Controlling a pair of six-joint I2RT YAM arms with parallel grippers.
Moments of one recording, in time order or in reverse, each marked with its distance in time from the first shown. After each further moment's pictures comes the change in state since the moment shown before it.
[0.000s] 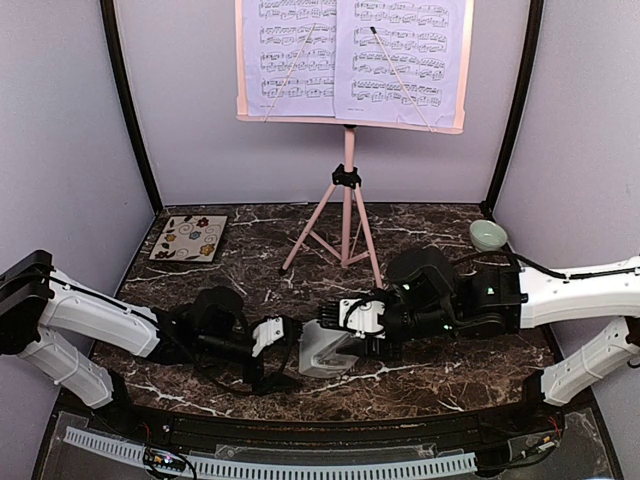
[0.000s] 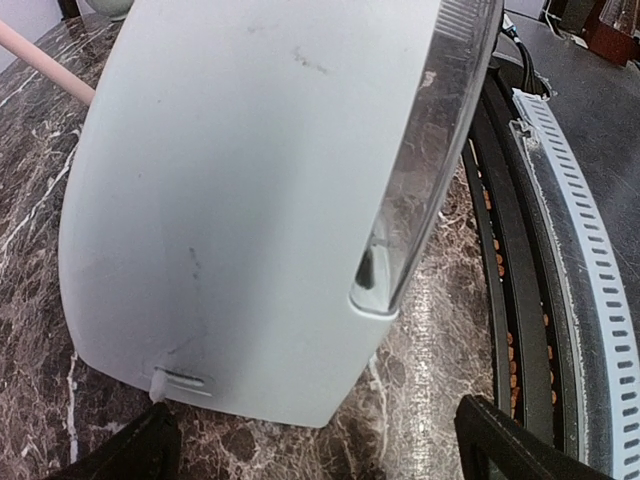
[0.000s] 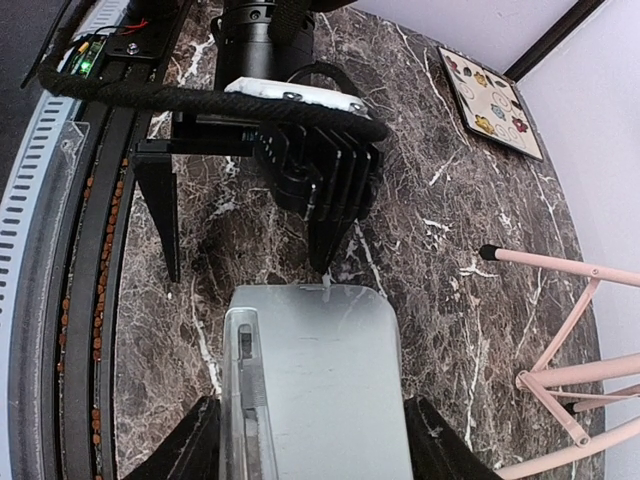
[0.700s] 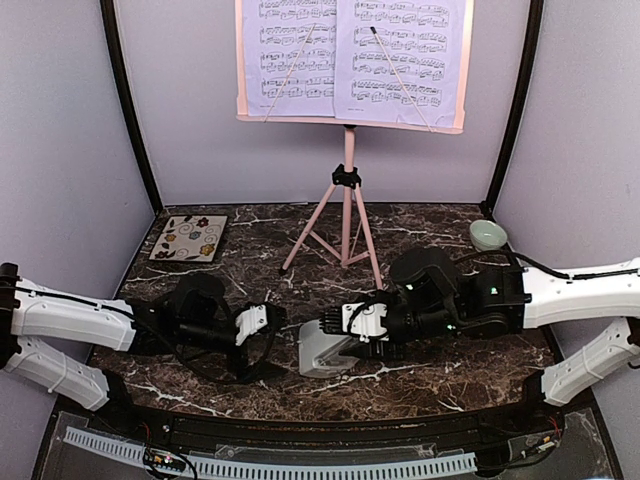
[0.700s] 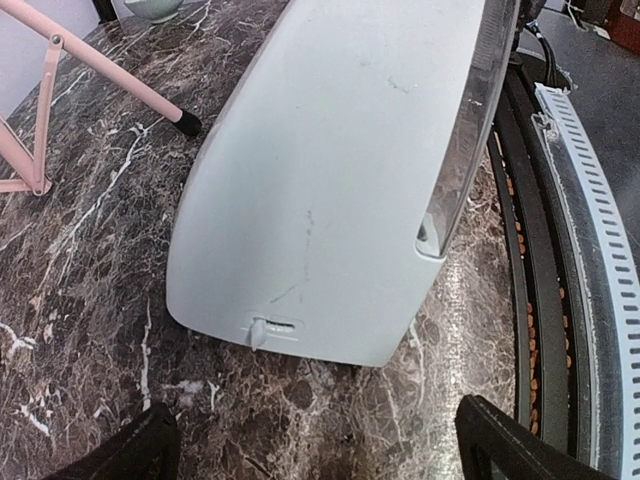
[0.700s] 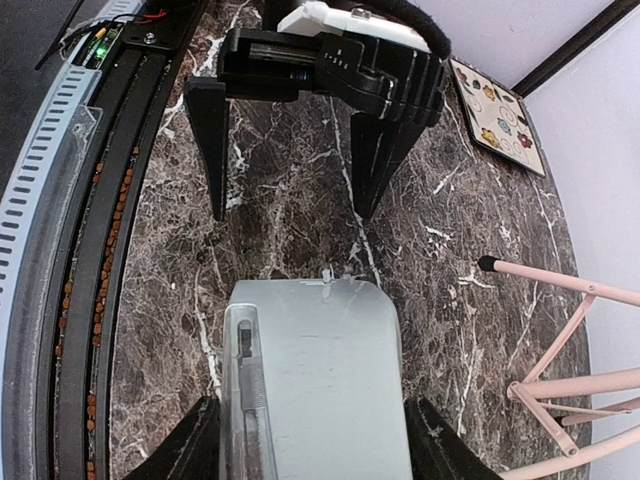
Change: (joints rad) left arm 0.060 -0.190 0.016 -0.226 -0.045 0.090; right arm 0.000 -0.017 -0.004 -0.014 -0.017 -0.066
